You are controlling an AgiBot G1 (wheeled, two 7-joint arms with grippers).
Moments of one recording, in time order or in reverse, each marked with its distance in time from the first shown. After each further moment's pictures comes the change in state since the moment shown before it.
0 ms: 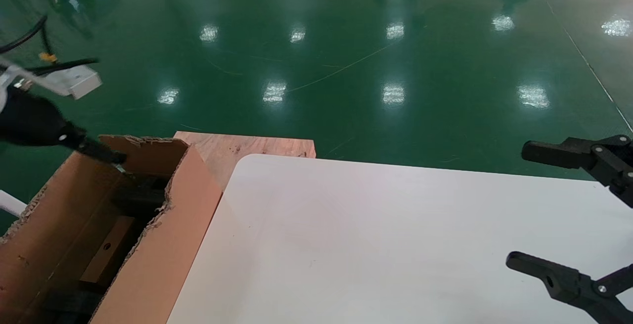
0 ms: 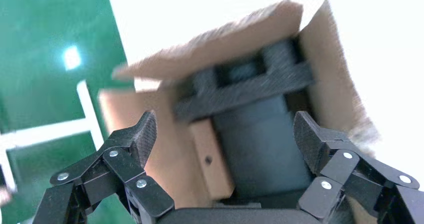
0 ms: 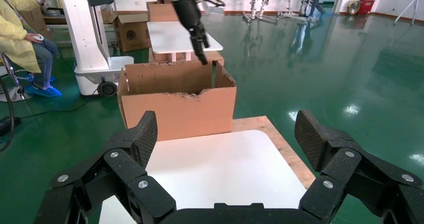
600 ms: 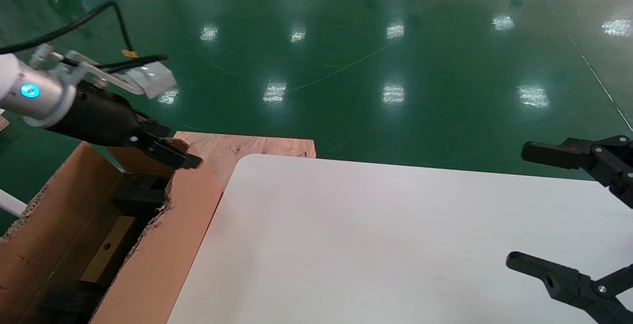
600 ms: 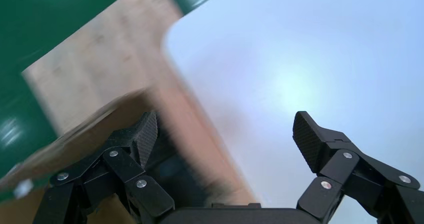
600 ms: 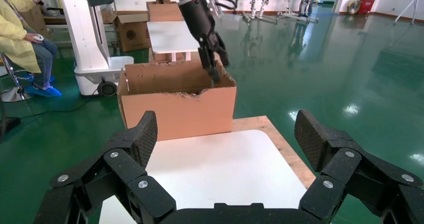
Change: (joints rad) left arm 0.121 0.038 -0.234 -0.167 -0.125 0.043 0.069; right arm 0.000 0.000 0.000 0.000 0.000 0.000 0.000
